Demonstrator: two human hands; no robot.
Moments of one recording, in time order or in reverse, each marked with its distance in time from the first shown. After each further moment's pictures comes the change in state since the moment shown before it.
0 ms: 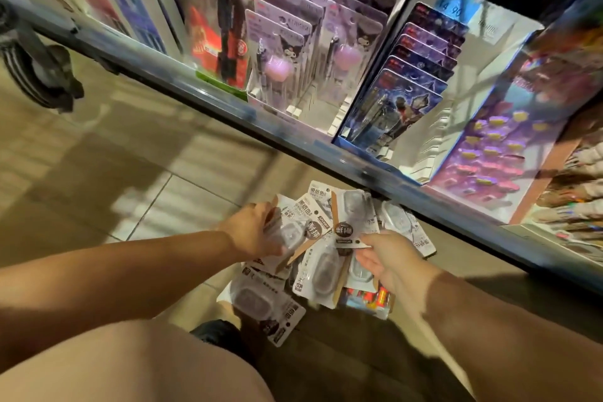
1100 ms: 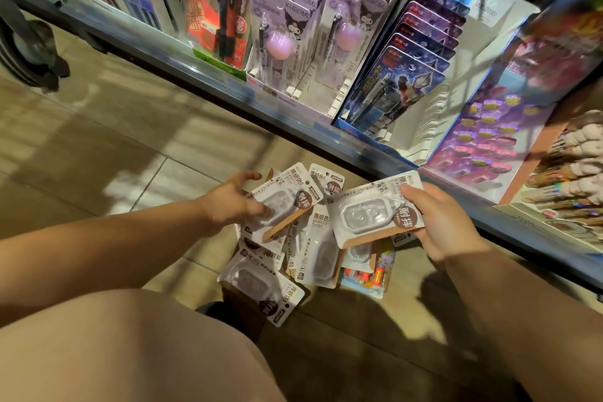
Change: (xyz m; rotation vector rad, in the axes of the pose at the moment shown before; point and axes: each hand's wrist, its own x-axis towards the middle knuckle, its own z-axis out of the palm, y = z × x) left_hand 0.006 -0.029 -0.008 -1.017 -0.114 -0.028; right_hand -0.028 -0.033 -0.046 -0.071 -0.121 -0.458
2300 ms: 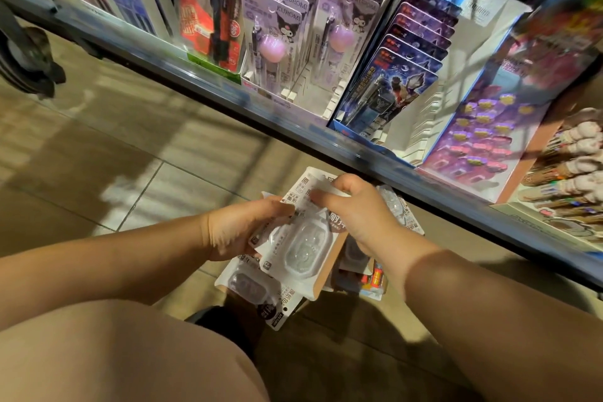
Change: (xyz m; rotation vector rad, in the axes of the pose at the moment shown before) left_hand -0.036 0.013 0.033 -0.256 -0.425 0.012; right_hand -0.007 0.003 0.091 -0.359 -0.122 -0.098
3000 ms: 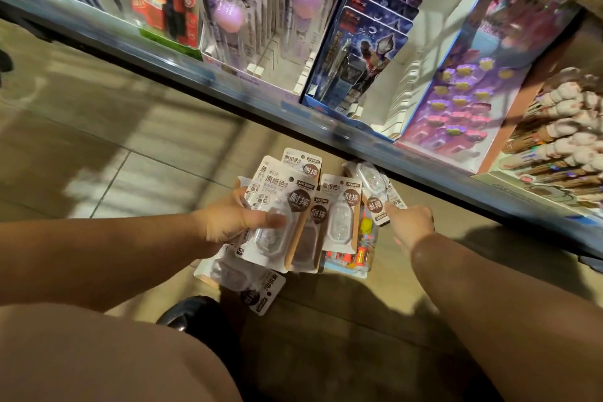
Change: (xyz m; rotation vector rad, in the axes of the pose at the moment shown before) left_hand 0.022 -0.016 0.012 0.059 0.061 0.046; right_hand 0.031 0.128 -0.100 -0.166 0.524 0.578
